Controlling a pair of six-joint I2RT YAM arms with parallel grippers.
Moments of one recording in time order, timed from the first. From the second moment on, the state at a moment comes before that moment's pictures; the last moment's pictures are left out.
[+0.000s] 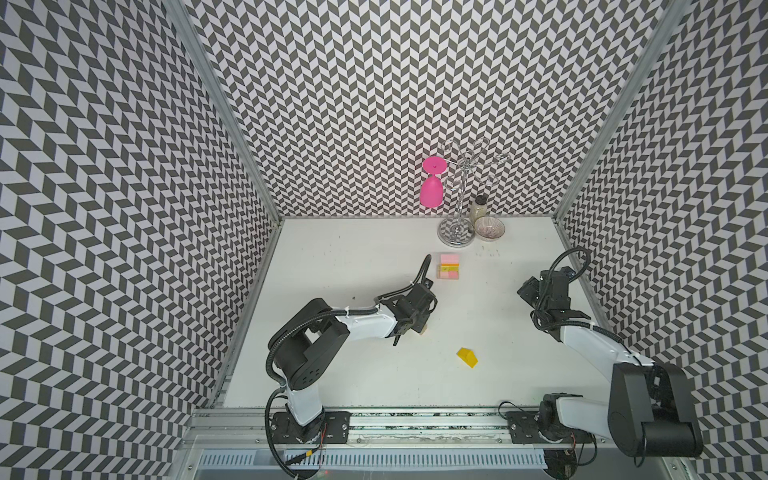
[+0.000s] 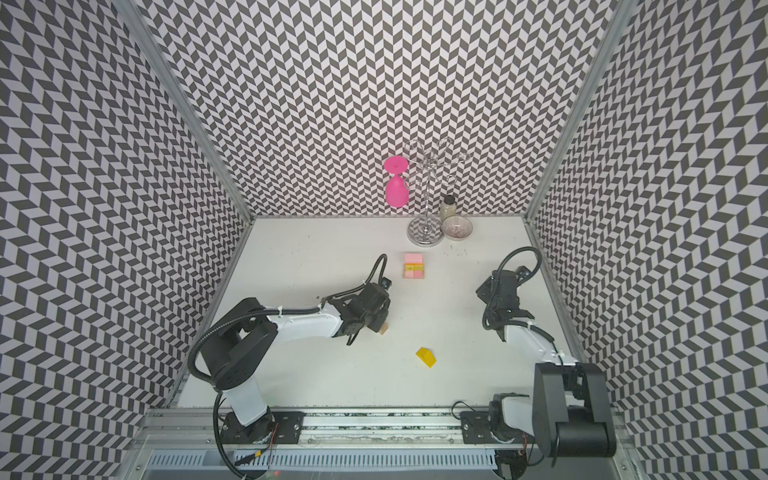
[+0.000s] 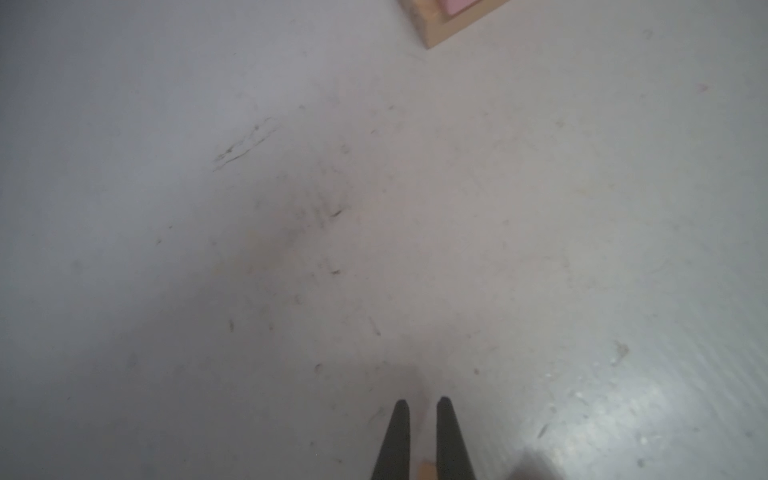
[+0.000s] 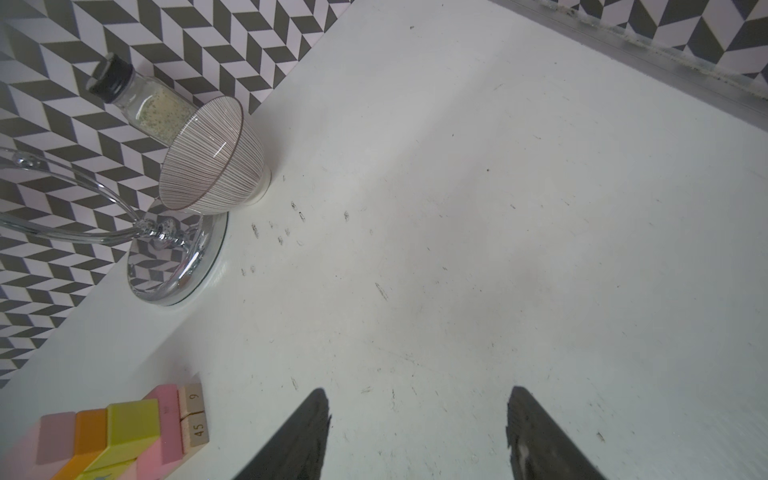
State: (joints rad) left arm -0.84 1.77 0.95 -0.14 -0.29 -0.20; right arm -0.01 1.27 0.56 0.01 0.19 0.72
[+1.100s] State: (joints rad) left arm -0.78 0.34 0.15 0.10 -0.71 -0.54; right arm 0.83 1.50 0.46 0.51 -0.02 0.22
